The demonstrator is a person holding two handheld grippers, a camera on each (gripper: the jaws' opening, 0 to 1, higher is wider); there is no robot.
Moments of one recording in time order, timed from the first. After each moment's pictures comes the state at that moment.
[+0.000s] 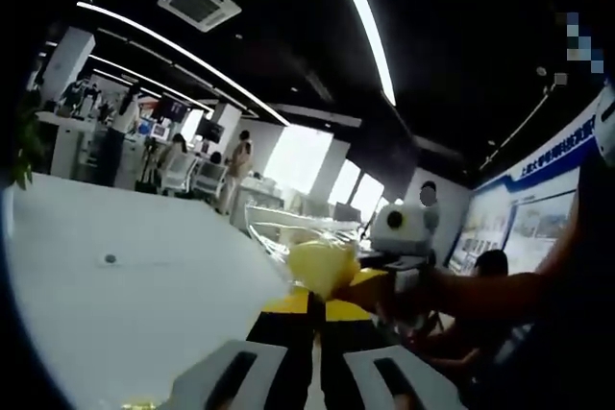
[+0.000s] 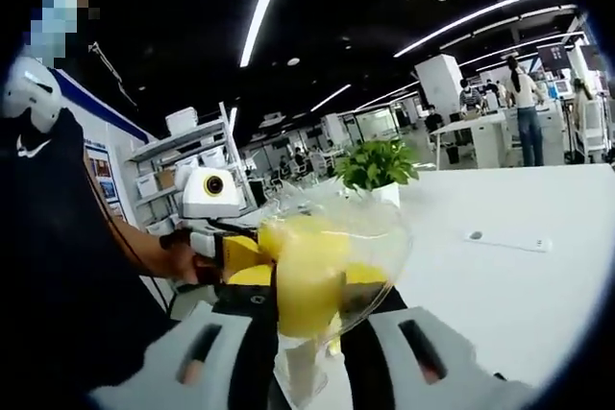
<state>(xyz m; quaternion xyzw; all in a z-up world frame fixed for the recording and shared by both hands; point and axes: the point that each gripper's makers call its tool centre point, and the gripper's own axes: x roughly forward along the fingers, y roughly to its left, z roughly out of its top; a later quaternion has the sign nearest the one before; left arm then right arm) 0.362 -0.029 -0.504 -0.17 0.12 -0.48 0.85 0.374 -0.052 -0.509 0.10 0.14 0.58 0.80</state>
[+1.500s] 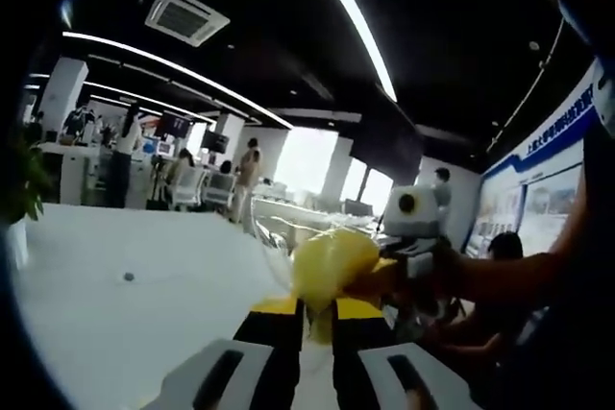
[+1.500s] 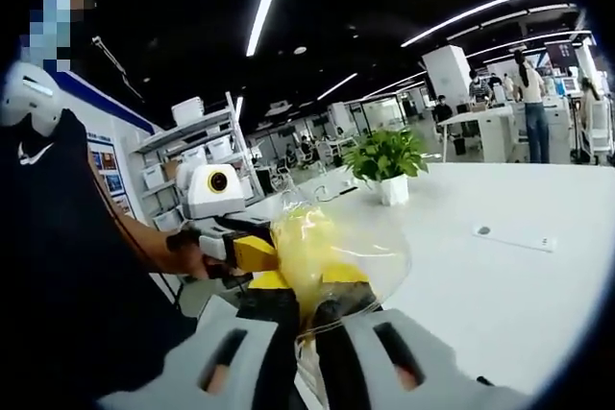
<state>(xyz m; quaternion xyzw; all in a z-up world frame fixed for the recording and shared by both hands) 0.356 -0.020 -0.502 -0.12 0.09 -0.45 0.88 0.358 -0.044 -0.501 0.09 0.16 0.59 0.78</state>
